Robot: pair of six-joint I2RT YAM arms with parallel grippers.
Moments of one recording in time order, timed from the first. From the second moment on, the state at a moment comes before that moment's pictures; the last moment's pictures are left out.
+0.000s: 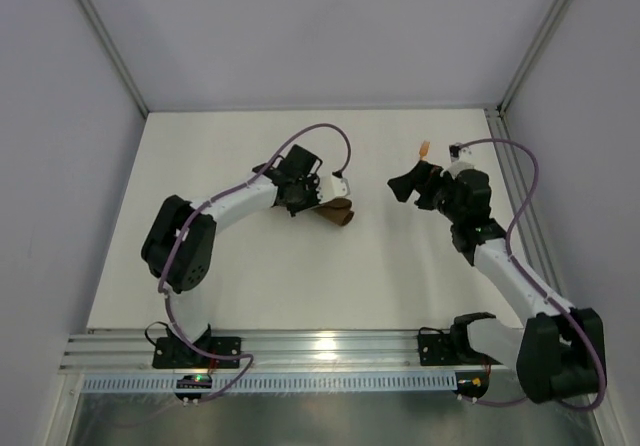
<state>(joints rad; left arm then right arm) -0.65 1.85 1.32 -0.48 0.12 0.77 0.14 1.16 0.65 0.14 -0.29 0.55</state>
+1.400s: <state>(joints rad) -0.57 1.99 1.61 -1.05 0.32 0.87 0.83 1.50 0.55 0.57 -0.13 -0.79</state>
